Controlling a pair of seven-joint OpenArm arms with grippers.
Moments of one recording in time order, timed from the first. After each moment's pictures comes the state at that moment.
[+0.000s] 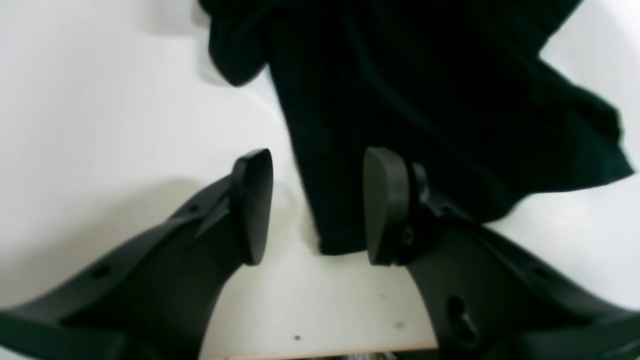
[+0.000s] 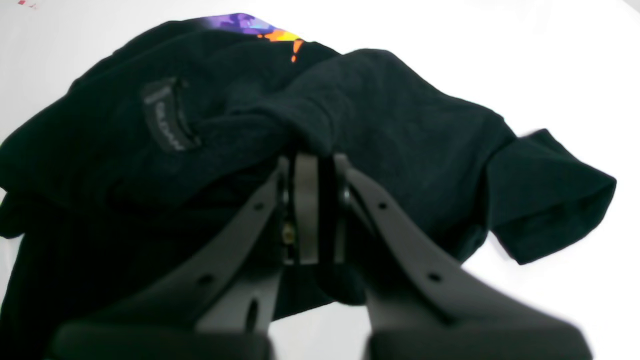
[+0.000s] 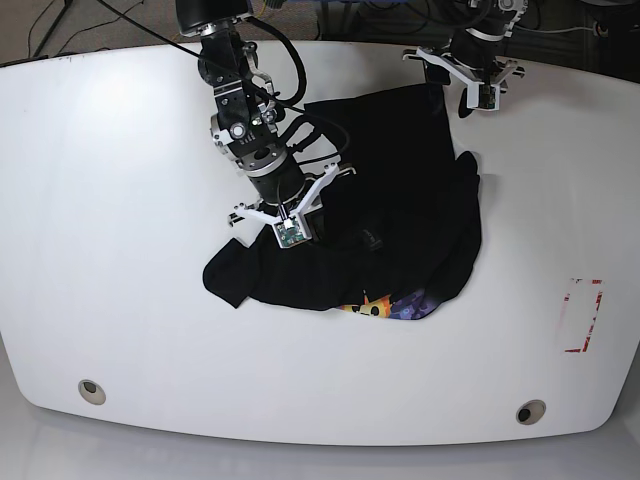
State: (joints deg) left arm 43.1 -3.3 -4.7 111.7 -12.5 -10.4 18.3; right arm -7.0 0.3 -14.4 99.2 0.7 9.7 -28.4
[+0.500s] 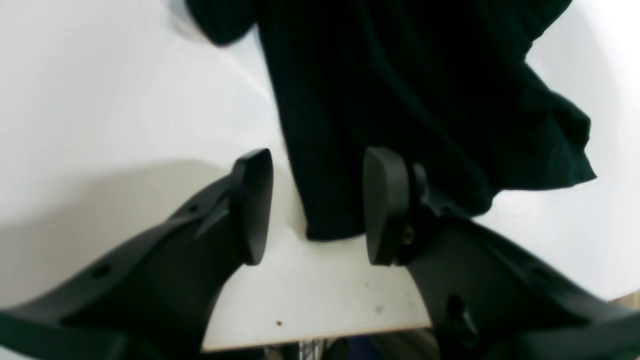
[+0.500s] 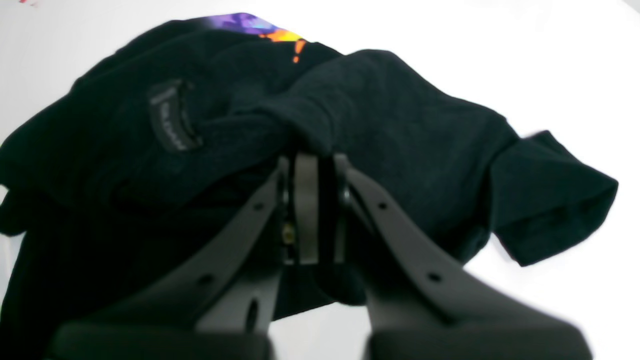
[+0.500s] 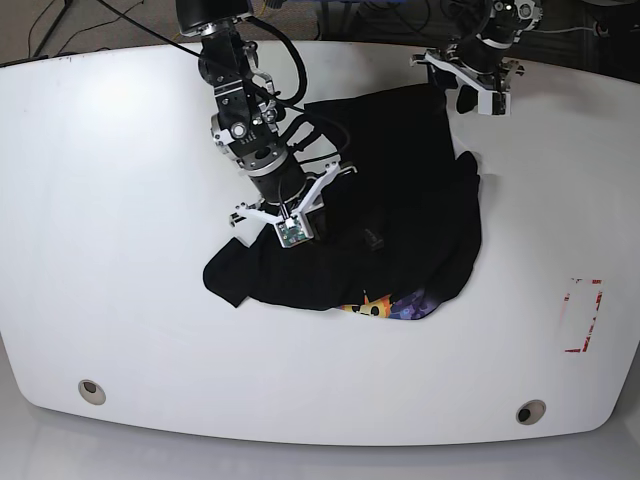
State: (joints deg) left arm 41.2 -3.1 -8.3 110.9 -19.8 -12.2 26.7; right arm -7.0 0.3 -14.5 99.2 0.6 9.7 -28.4
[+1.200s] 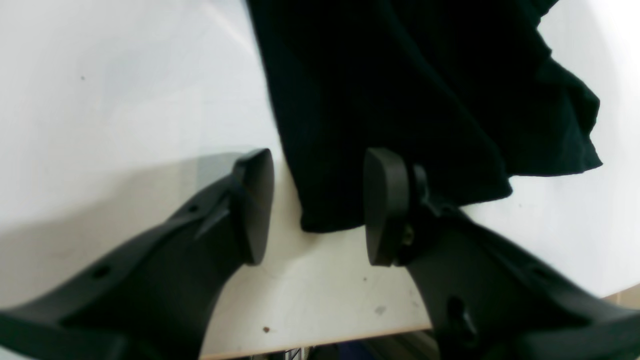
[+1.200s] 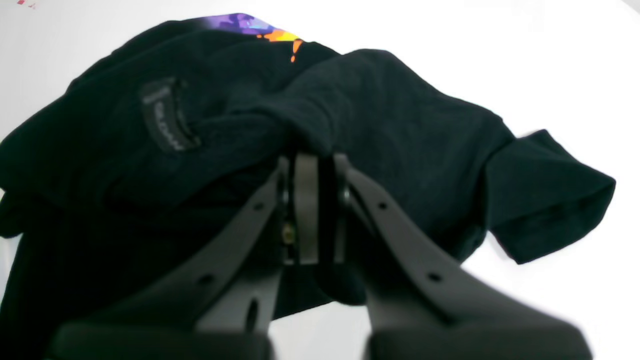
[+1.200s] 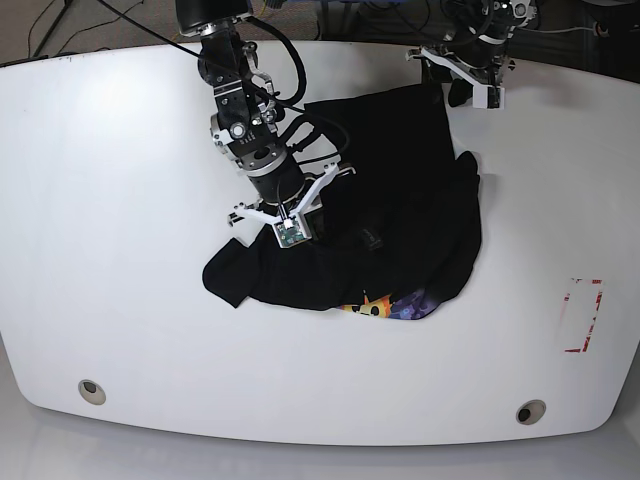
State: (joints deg) left arm 40.6 -3.0 -7.3 104.7 -21.0 -13.9 22.9; right arm -7.0 0.3 -14.4 99.2 0.6 9.7 -28.4
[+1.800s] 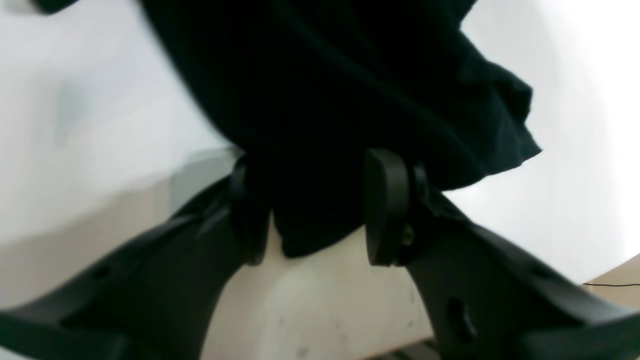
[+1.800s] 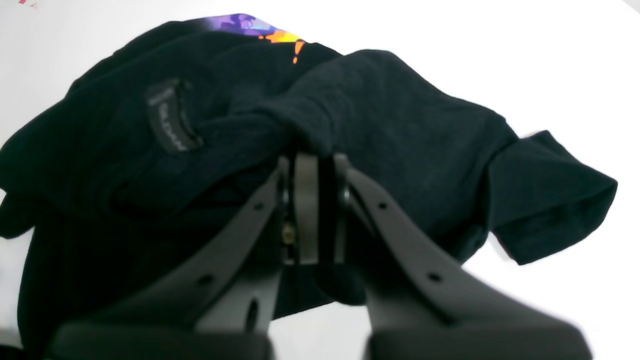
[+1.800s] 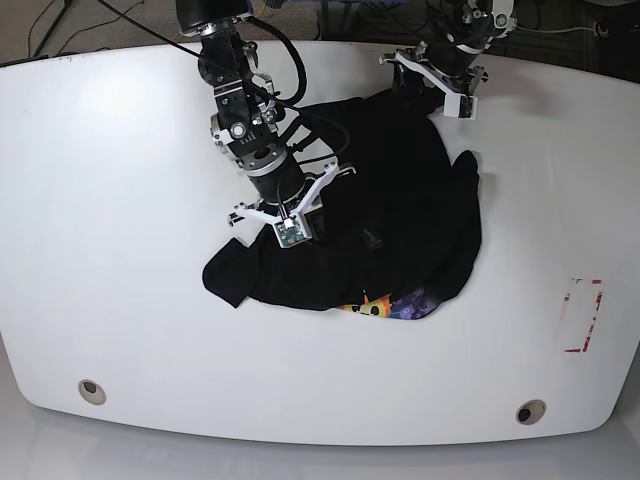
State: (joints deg) left arm 36.7 -2.8 -2.0 102.3 -21.1 -14.5 23.3; right arm -7.0 0.3 -14.4 99.2 0.6 9.7 -28.4
